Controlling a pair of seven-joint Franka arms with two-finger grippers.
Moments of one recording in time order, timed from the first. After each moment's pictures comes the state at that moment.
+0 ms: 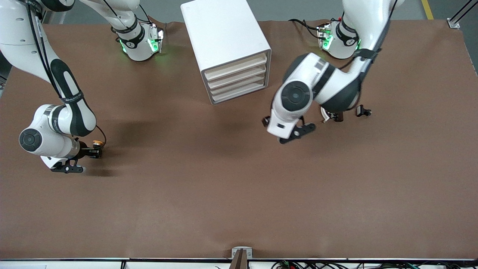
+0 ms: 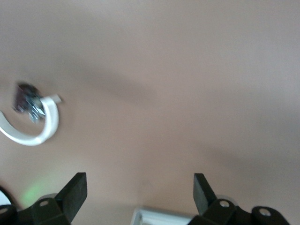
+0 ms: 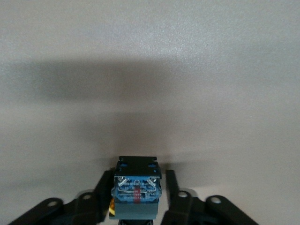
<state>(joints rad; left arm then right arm) -0.35 0.46 -0.24 -1.51 0.05 1.74 -1.04 -0.21 0.58 0.00 -1.92 -0.12 2.37 -0.07</state>
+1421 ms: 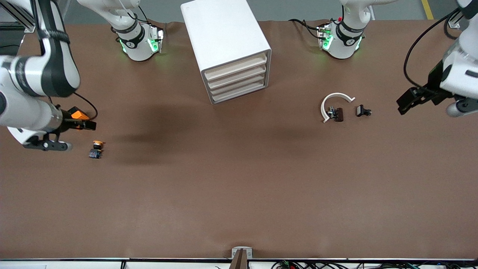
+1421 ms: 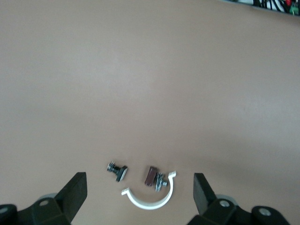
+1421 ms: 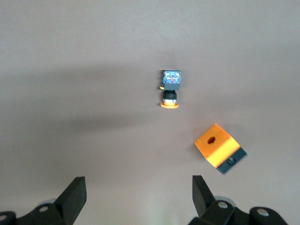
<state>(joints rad) 0.10 -0.02 -0.22 -1.56 0.09 1.60 -0.36 -0.06 0.10 0.02 -1.86 -0.12 1.76 0.08</state>
